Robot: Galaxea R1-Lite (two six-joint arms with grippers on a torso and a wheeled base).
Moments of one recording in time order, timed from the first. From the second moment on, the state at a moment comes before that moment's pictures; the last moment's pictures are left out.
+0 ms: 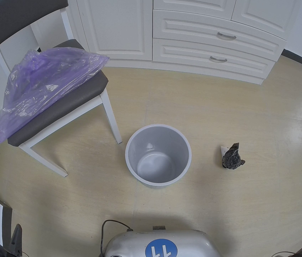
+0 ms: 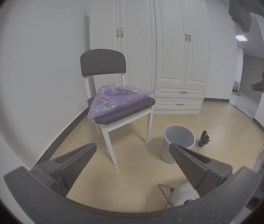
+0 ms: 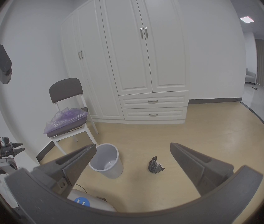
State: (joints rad) left arm 0.00 0.02 -0.02 -0.05 -0.05 0.04; right arm 0.02 0.43 -0.43 -0.10 0.16 0.07
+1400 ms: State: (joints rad) left arm 0.27 1.29 -0.60 -0.55 0.17 0.75; right arm 0.10 1.09 -0.53 -0.65 -0.12 0.26
